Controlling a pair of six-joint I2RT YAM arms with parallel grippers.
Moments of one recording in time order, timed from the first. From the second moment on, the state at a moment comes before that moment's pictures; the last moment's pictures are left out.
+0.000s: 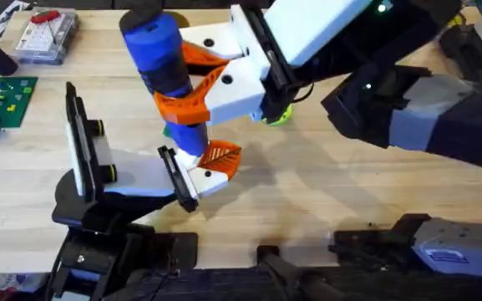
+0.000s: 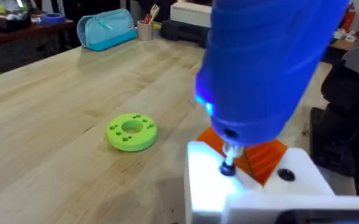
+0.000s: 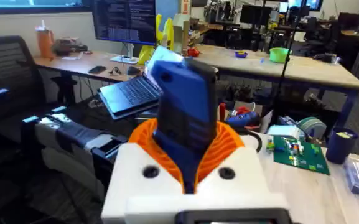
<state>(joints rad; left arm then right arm) -0.18 0.00 0.00 -0.08 0.92 -0.04 0.72 1.43 0.88 0.92 -1.16 0.26</state>
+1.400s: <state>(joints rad) -0.18 0.00 0.01 -0.08 0.92 -0.04 0.72 1.43 0.88 0.90 -1.16 0.25</state>
